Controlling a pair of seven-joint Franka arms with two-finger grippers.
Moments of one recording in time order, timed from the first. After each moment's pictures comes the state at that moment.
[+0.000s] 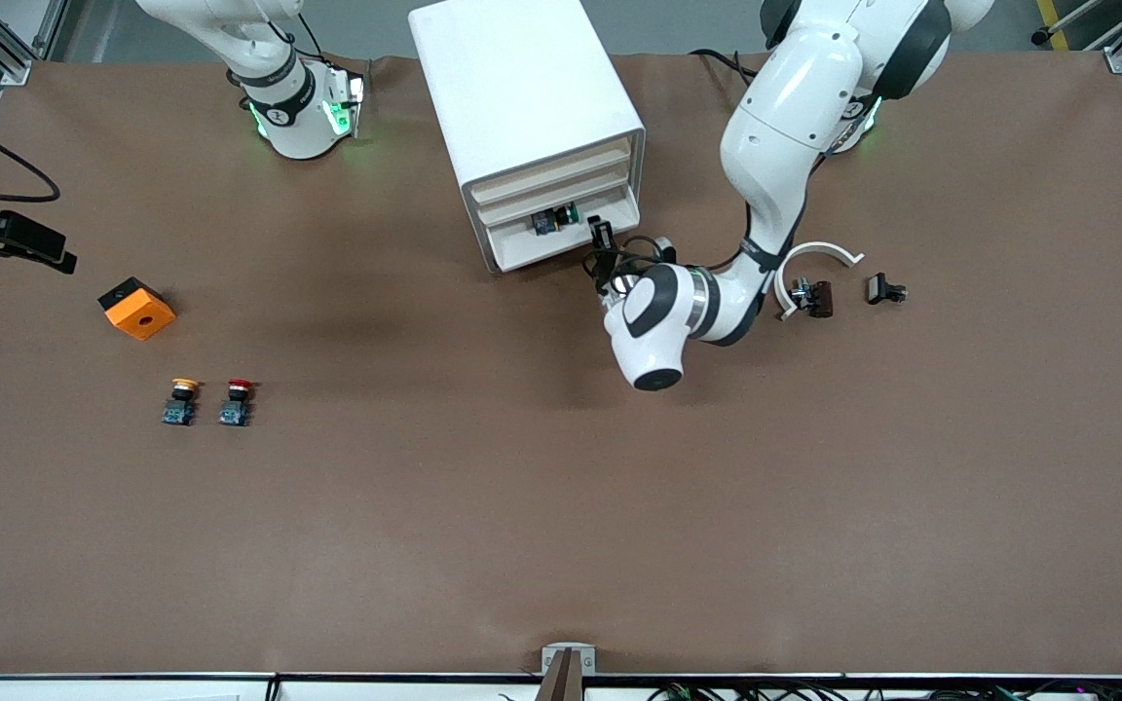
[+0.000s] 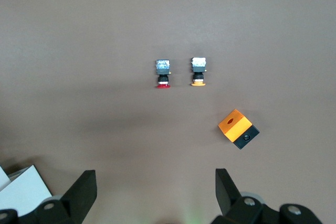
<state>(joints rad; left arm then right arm) -0.62 0.90 -0.01 -1.49 -0.83 1.42 -2.20 -0.01 0.03 -0.07 -1.54 0.00 1.48 -0.01</state>
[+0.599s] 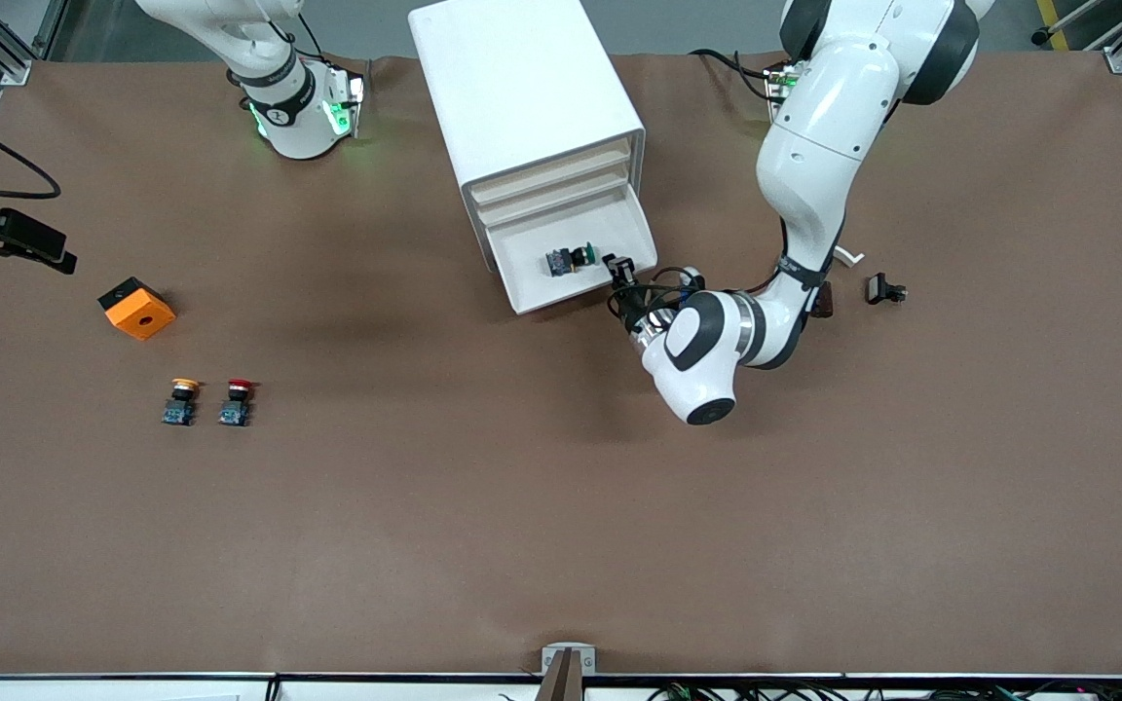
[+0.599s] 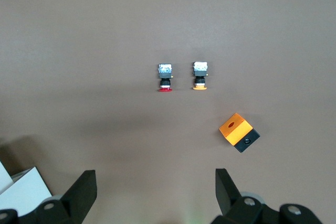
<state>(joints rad) -0.54 0.90 0.01 -1.45 -0.83 1.47 -2.20 0.00 0.03 -0.07 -1.52 0.00 1.48 -0.01</state>
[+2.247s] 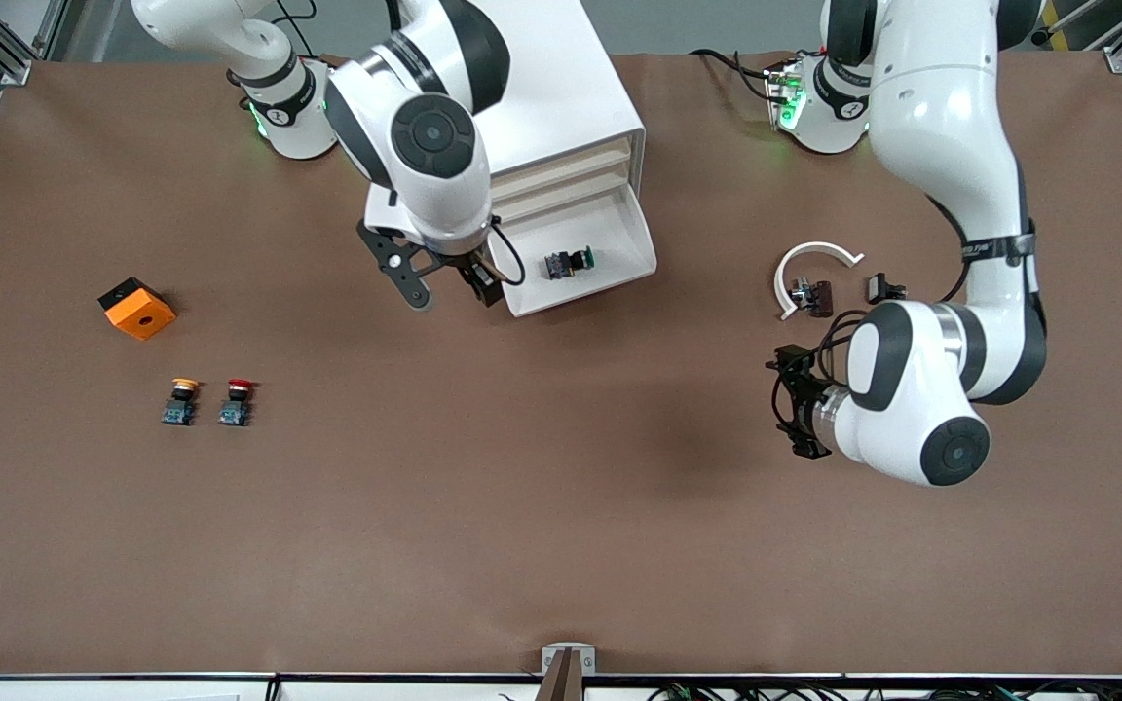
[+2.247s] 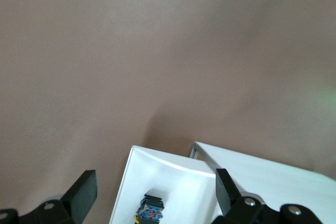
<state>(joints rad) -0.55 0.76 0.46 -1.20 -0.49 1.51 -1.82 0.75 0.37 -0.06 -1.54 0.06 1.73 1.62</state>
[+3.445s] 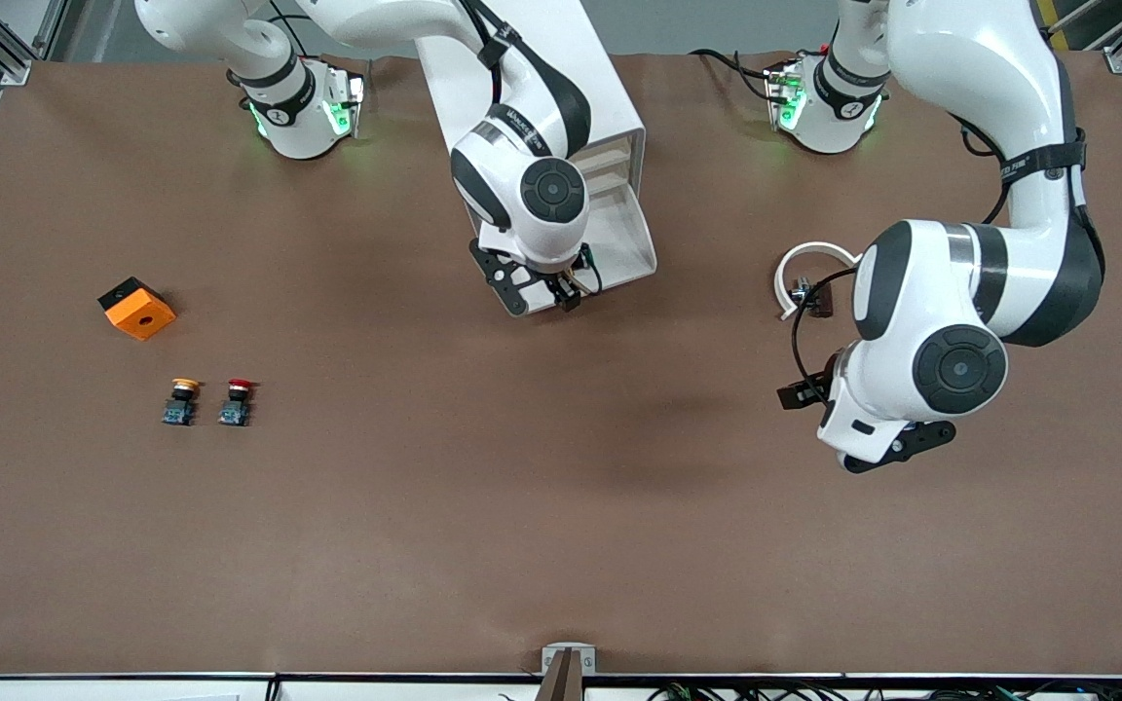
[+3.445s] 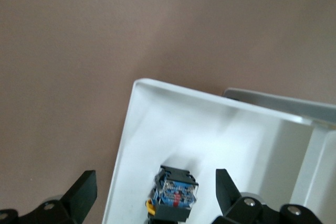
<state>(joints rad) -0.62 0.58 0.46 -1.34 -0.22 1.61 -0.43 0.89 0.56 -0.06 -1.57 0.17 1.93 1.76</state>
